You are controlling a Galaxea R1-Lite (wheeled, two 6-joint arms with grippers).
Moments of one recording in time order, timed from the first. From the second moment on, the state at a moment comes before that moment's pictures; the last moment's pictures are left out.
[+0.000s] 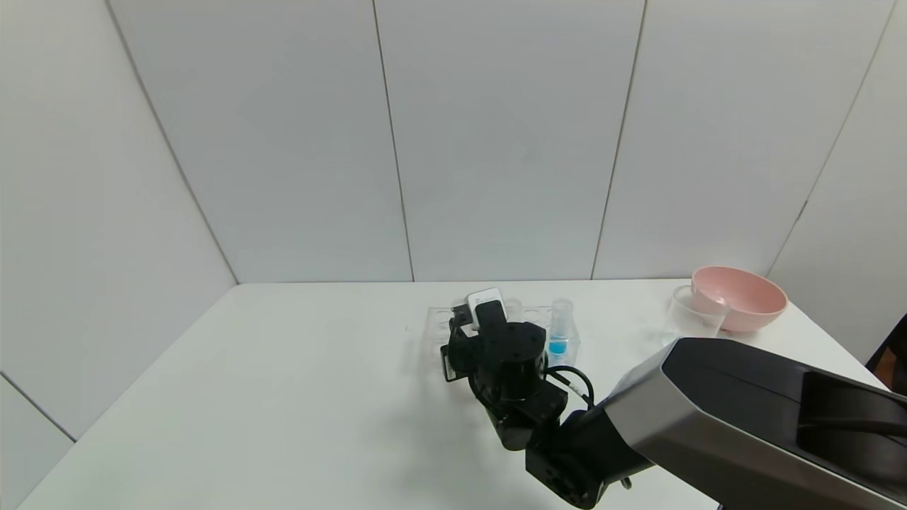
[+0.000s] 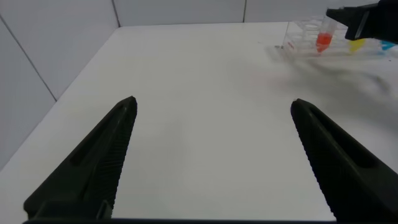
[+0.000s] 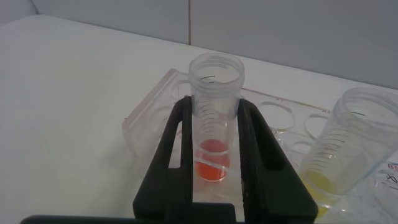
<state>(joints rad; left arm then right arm) 0.00 0.00 0.00 0.00 0.00 0.00 0.81 2.44 -1.28 -1.13 -0.44 0.02</state>
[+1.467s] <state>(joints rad) 0.00 0.00 0.00 0.00 0.00 0.00 0.83 2.30 -1.22 -1.13 -0.43 -0.03</state>
